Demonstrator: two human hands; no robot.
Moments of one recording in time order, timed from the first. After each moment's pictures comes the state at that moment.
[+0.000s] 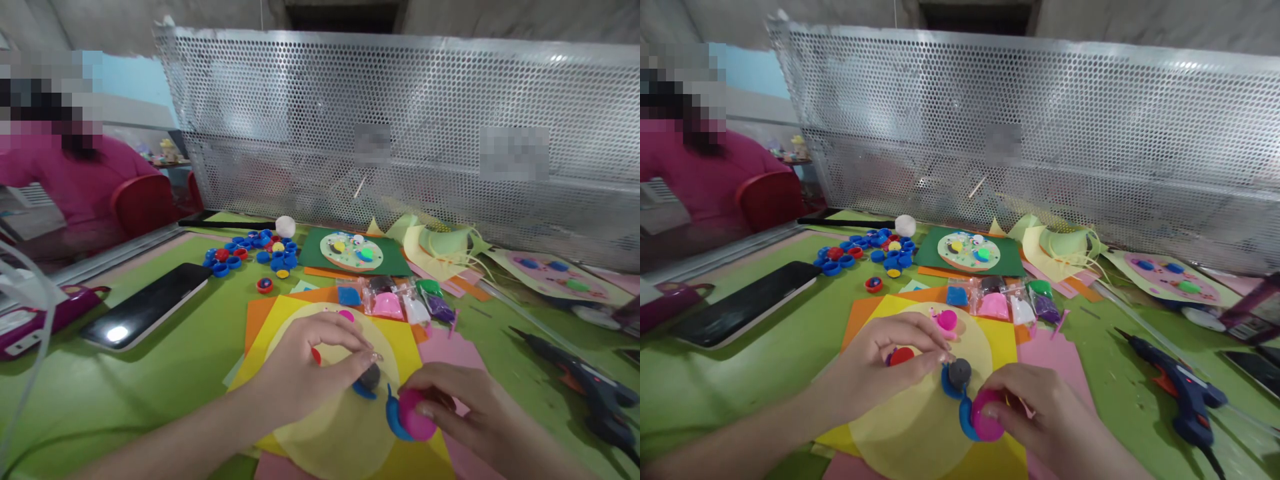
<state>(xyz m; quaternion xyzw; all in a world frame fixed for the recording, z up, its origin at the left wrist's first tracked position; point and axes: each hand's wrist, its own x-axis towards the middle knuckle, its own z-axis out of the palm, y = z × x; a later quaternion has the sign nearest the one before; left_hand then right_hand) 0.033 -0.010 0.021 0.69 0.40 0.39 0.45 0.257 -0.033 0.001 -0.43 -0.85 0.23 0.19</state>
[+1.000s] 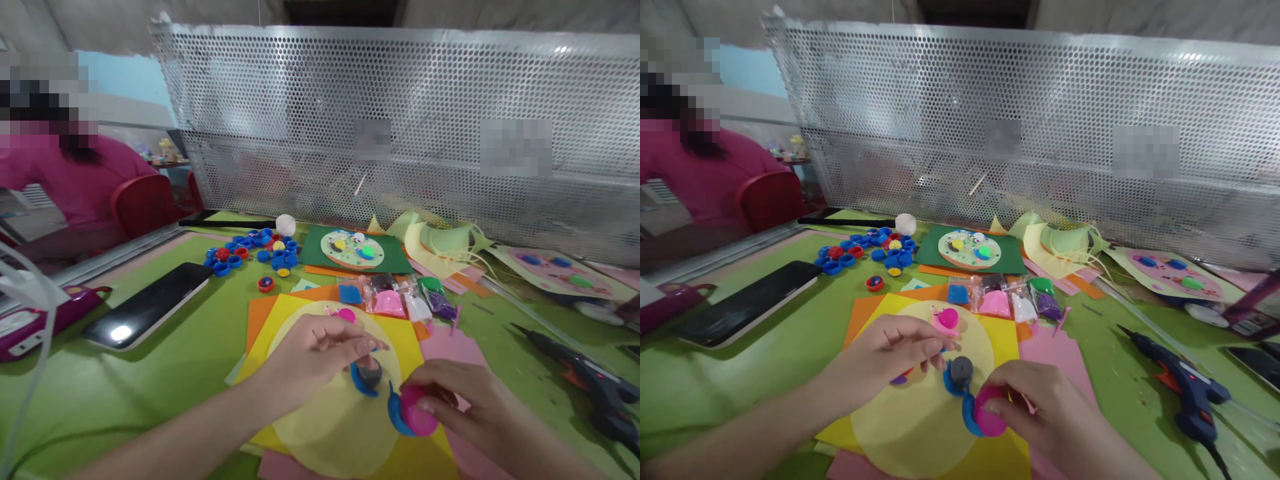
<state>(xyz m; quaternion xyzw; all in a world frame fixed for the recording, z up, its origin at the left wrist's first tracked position) 0.030 -0.006 0.020 0.60 0.40 0.33 0.61 0.256 -0.034 -0.004 -0.46 -0.84 0.24 0.18</state>
